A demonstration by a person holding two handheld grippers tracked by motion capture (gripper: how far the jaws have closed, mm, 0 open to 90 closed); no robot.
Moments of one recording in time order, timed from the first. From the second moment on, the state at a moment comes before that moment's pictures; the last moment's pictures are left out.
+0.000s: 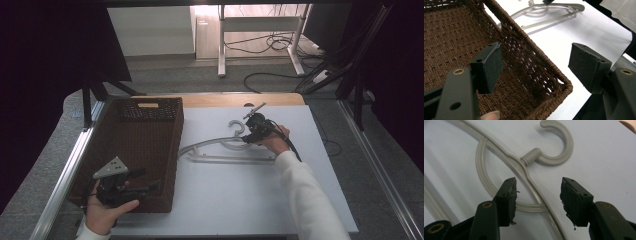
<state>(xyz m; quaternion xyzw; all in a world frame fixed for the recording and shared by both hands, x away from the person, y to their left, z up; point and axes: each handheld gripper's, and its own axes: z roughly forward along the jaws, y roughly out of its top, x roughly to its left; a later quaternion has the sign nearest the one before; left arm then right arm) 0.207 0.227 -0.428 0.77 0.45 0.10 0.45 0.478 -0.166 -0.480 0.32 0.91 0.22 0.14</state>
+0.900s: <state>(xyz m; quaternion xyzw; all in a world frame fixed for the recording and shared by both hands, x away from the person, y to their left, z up) 0.211 0.223 -0.434 0.77 0.45 0.09 0.44 0.493 -0.152 -0.500 0.20 0.96 0.17 0.12</state>
